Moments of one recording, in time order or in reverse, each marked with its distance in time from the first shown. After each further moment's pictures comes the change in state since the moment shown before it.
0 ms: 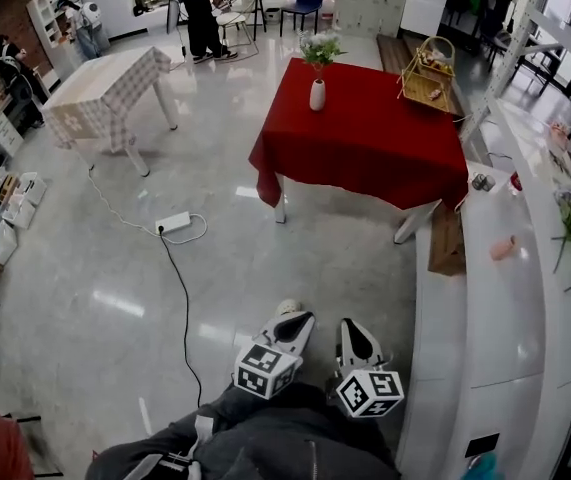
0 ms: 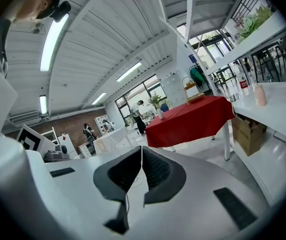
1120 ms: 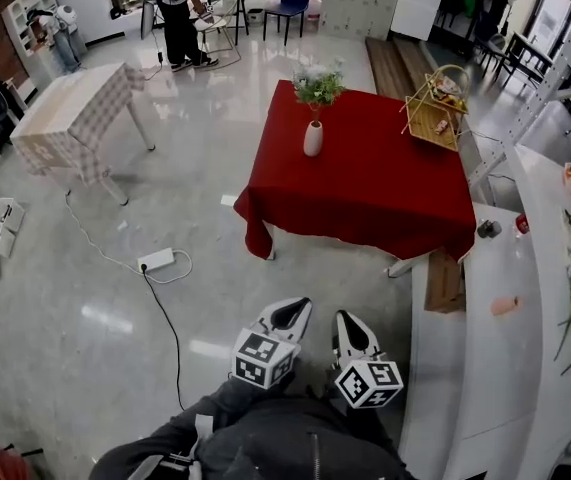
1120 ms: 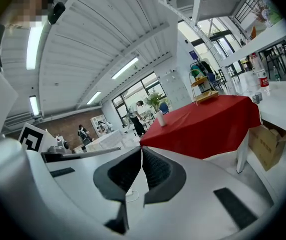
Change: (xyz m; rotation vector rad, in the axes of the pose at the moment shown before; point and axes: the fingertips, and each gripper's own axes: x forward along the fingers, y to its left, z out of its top) left arm 0.147 0.171 0.155 0.002 -0.057 -0.031; right arm 0.235 -0.038 0.102 0.012 0.010 -0.019
